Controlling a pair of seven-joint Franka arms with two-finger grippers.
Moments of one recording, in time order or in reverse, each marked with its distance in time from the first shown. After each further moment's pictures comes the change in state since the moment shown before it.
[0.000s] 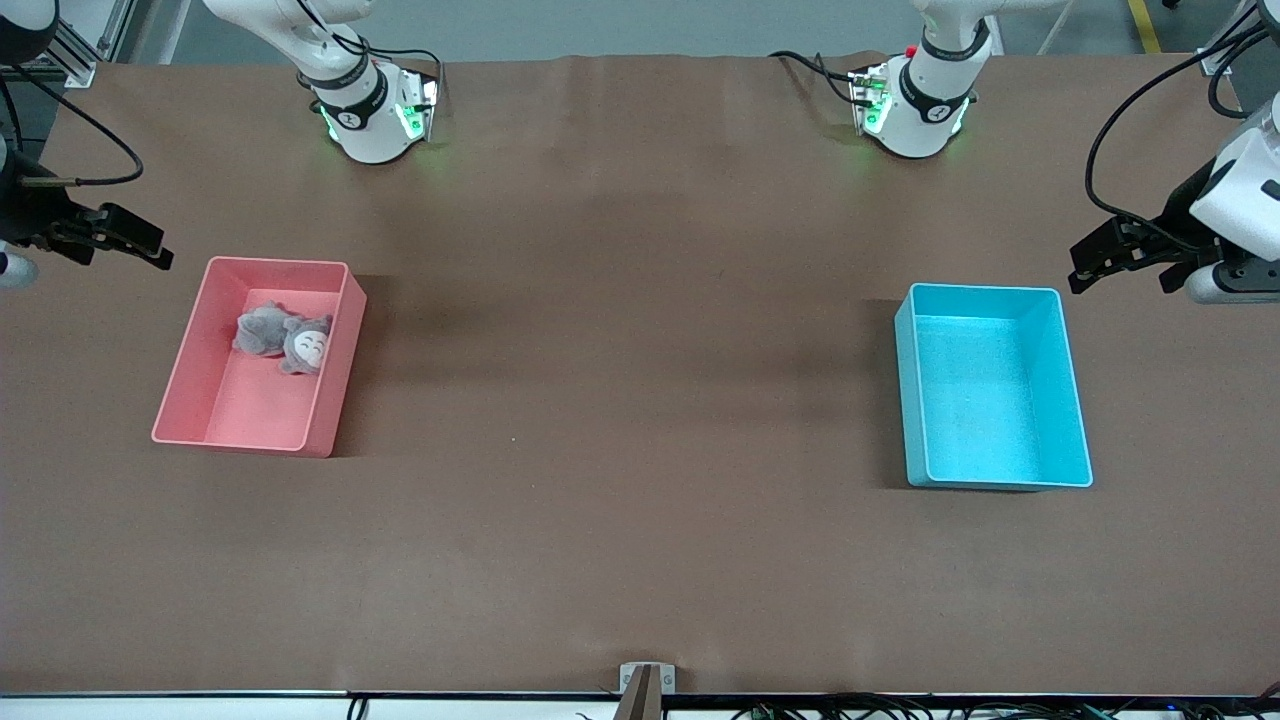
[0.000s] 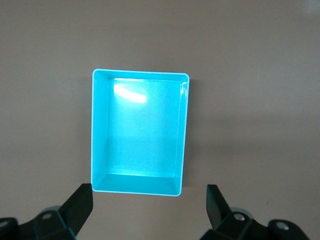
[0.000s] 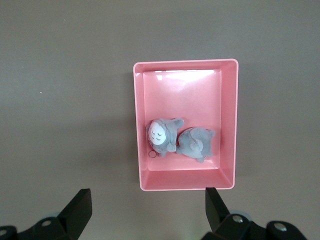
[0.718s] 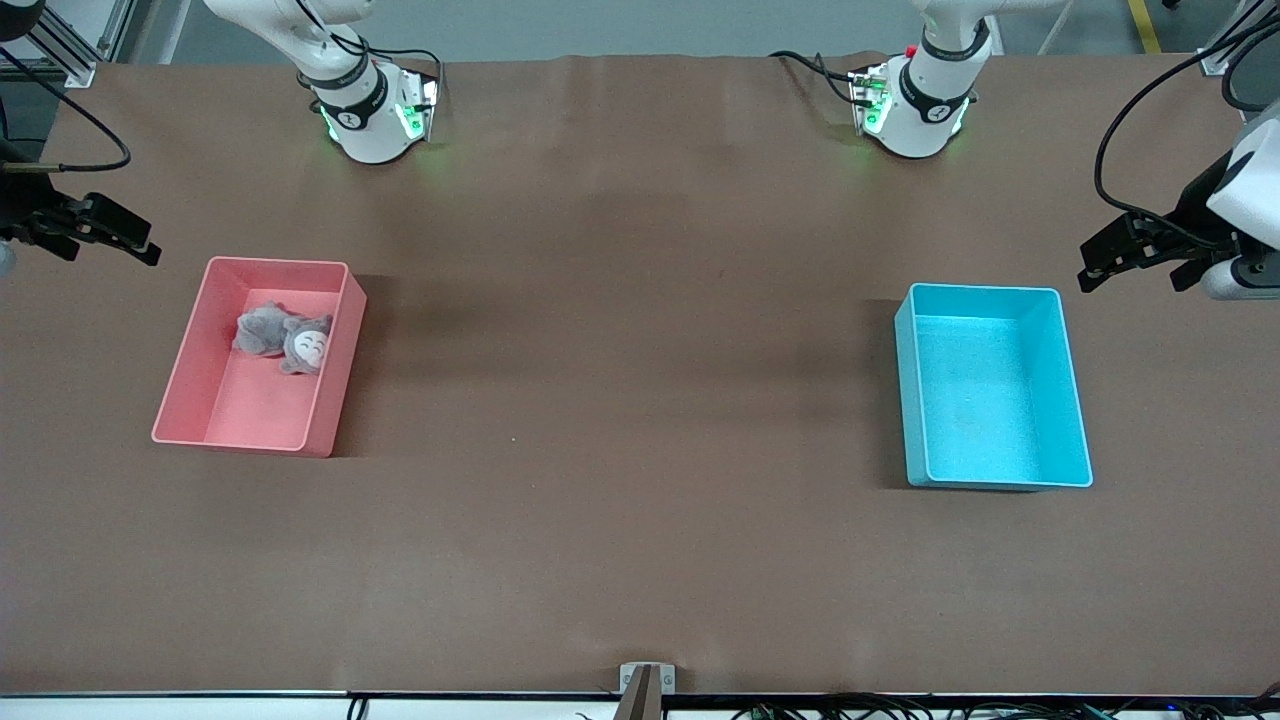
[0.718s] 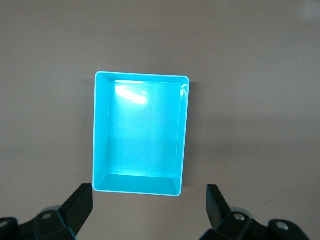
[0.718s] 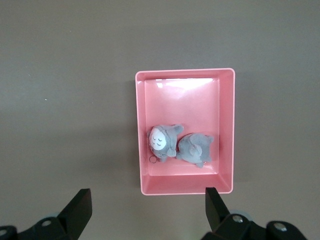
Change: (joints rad) left arm 0.003 0.016 0.001 0.049 0.000 -0.033 0.000; right arm -0.019 -0.008 0.021 0.025 0.000 0.003 0.001
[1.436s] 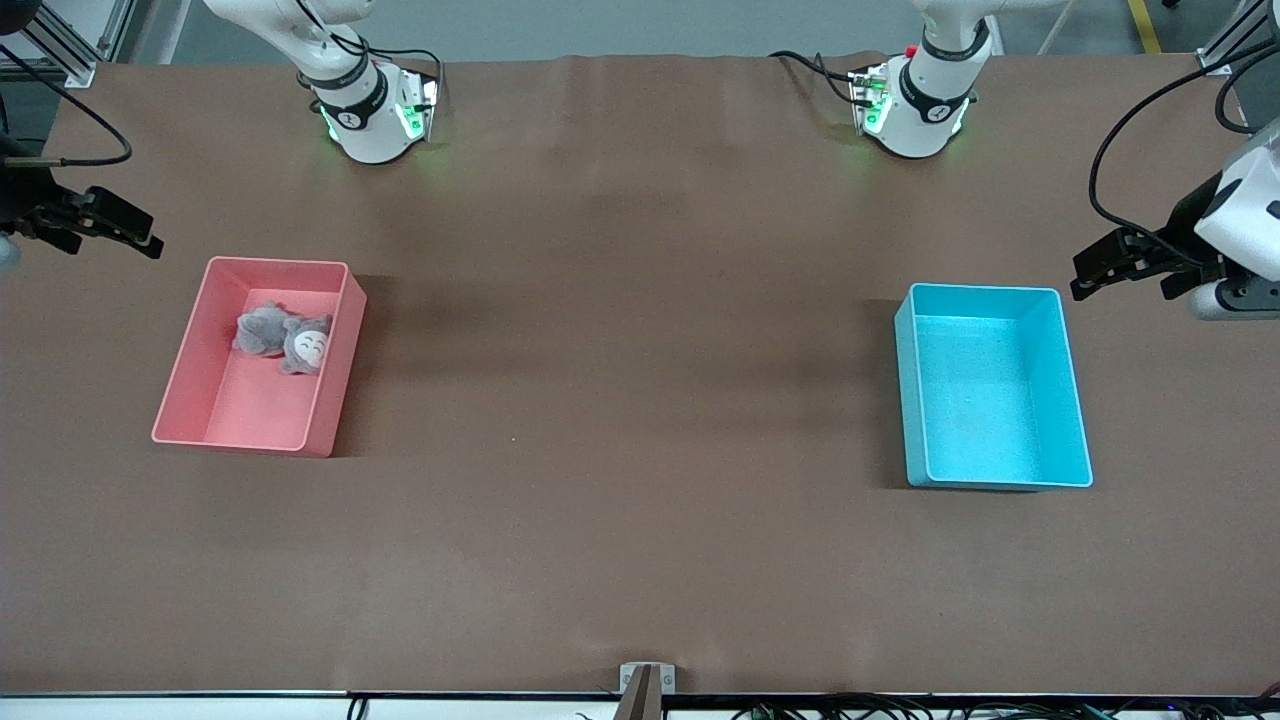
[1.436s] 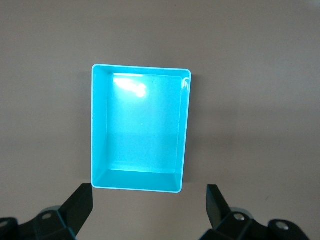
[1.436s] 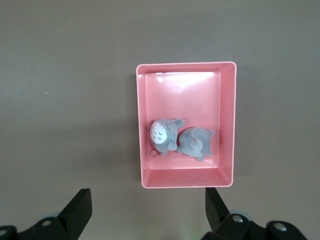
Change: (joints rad) left arm 0.001 0.037 0.000 0.008 0.000 -0.012 0.000; right arm 0.000 0.001 0.005 0.009 0.001 -0.036 0.001
